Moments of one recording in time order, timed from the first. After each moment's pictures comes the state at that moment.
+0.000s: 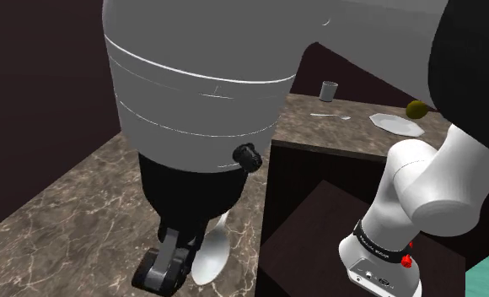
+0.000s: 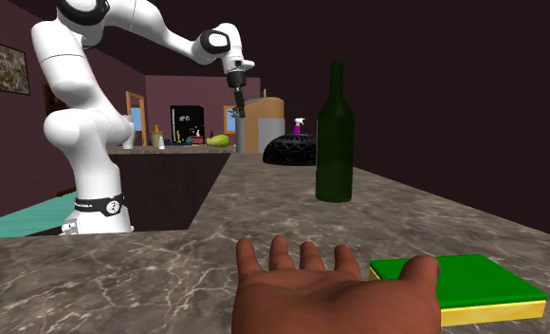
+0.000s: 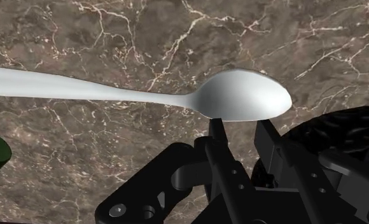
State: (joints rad) arm 0.41 -0.34 0.71 -2.05 0.11 1.90 0.53
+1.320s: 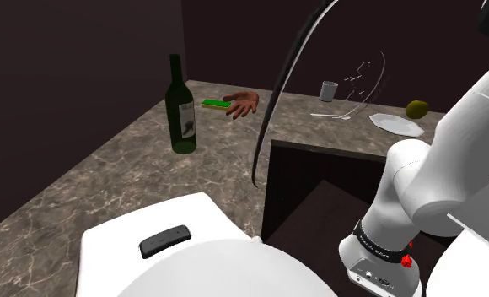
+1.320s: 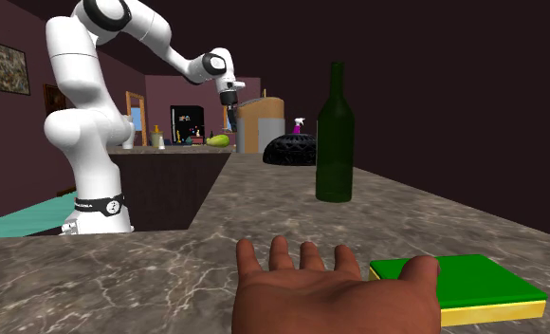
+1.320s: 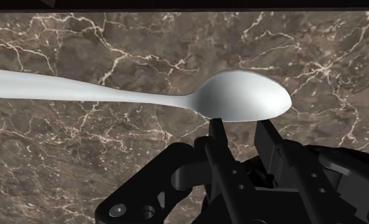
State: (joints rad) arm 0.42 -0.17 0.95 -2.04 0.00 2.02 0.83
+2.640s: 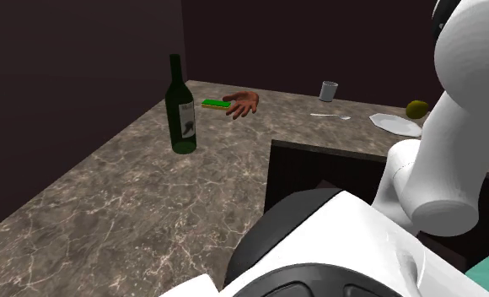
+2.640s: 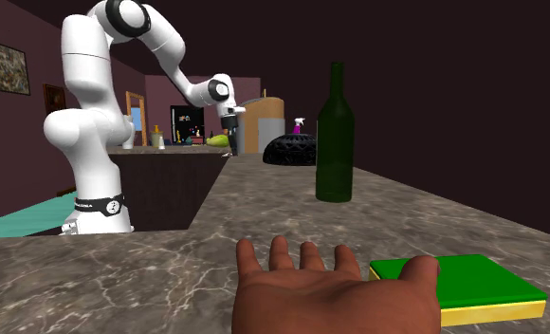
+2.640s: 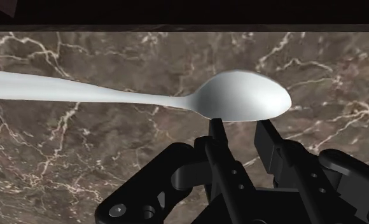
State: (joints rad) arm 0.41 0.01 1.01 -2.20 -0.19 2.27 1.00
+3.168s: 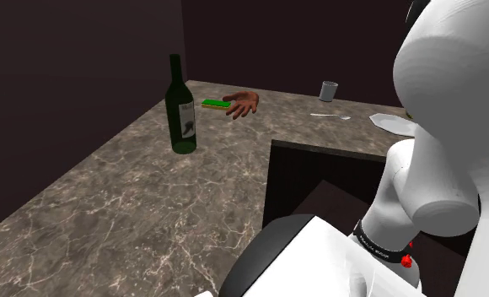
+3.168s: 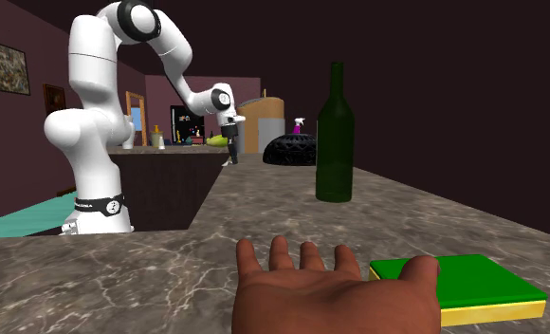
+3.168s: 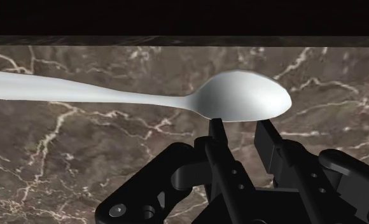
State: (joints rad) arm 0.42 0.10 1.00 -2.24 -0.32 2.34 1.10
